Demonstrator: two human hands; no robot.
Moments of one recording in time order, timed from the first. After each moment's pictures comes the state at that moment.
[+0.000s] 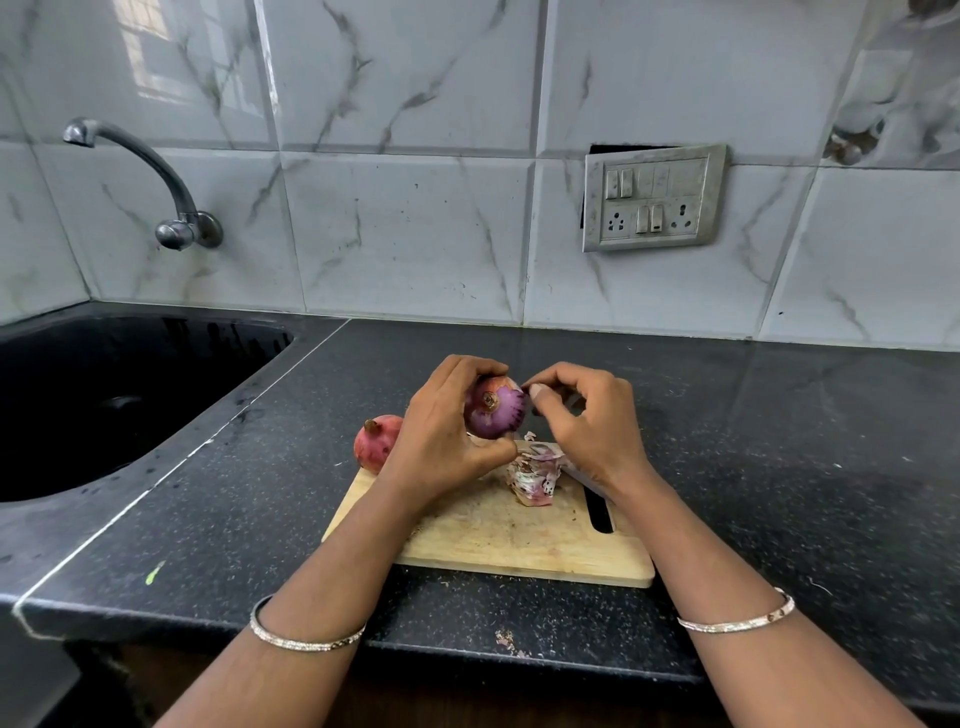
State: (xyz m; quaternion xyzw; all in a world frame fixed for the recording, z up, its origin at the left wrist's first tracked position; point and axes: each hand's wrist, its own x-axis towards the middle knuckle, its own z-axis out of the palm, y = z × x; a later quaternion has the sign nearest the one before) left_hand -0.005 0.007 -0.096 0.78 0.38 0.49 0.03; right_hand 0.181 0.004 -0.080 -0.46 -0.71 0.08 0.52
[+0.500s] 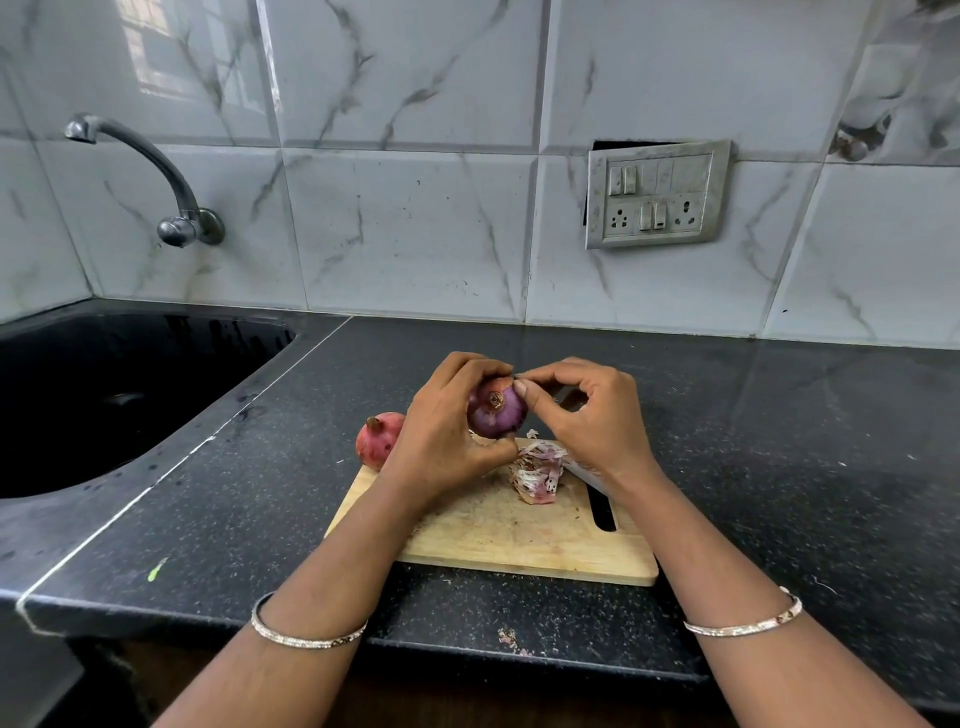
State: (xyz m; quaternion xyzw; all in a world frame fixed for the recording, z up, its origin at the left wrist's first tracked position) left_hand -0.007 0.007 -0.096 0.79 0.39 0.47 0.03; right_hand 0.180 0.009 -0.083 -0.41 -0.72 0.07 0.55
